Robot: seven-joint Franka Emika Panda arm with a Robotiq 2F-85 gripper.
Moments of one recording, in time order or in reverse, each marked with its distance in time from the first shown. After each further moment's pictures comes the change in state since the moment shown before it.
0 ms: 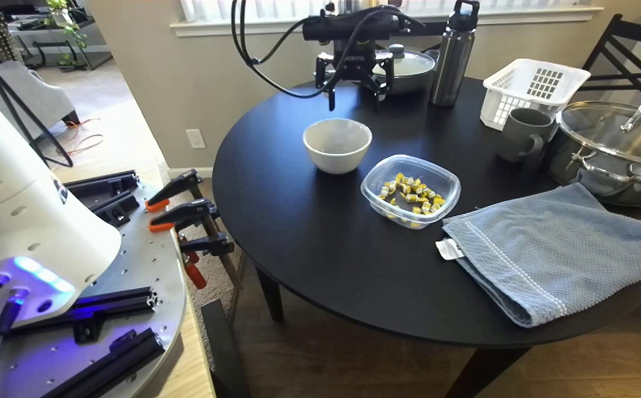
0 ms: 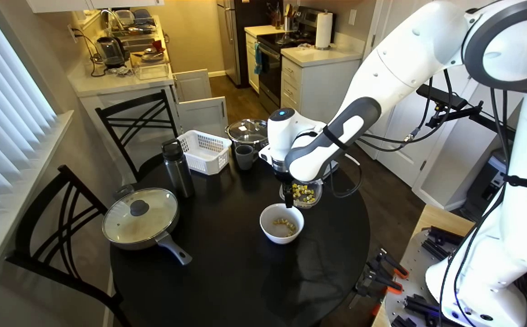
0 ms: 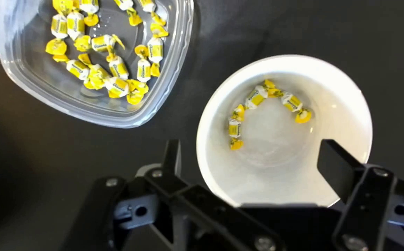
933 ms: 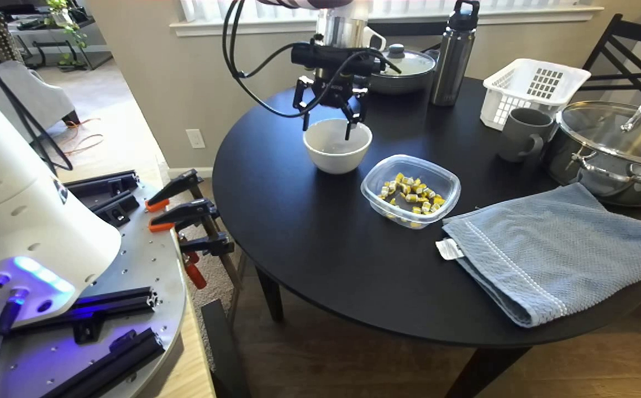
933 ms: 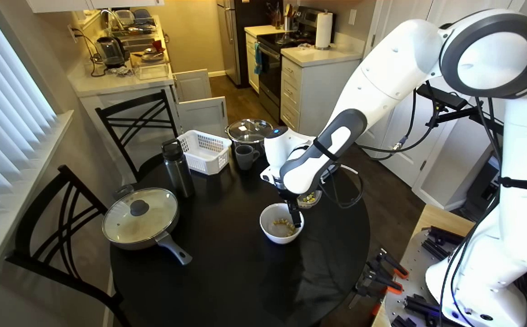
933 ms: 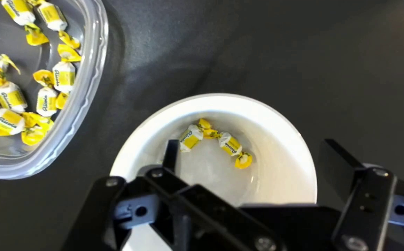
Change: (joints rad) arm -0.006 0.097 0.042 0.010 0.100 -0.094 -0.117
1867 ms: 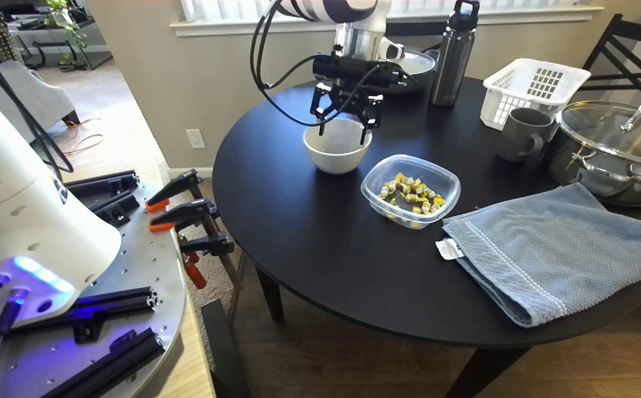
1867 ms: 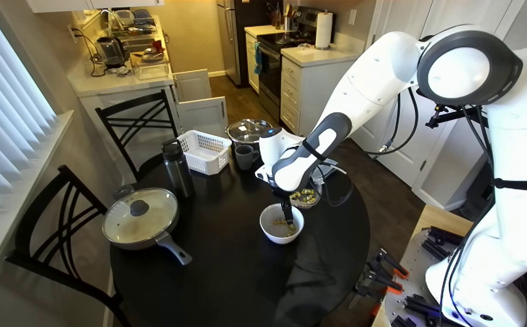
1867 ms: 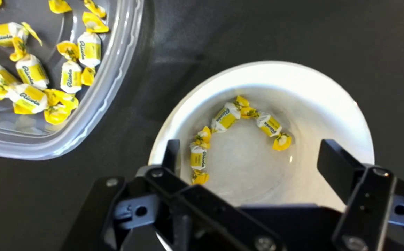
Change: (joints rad) arm -0.022 0.105 -0.003 0.118 -0.006 0.007 -0.023
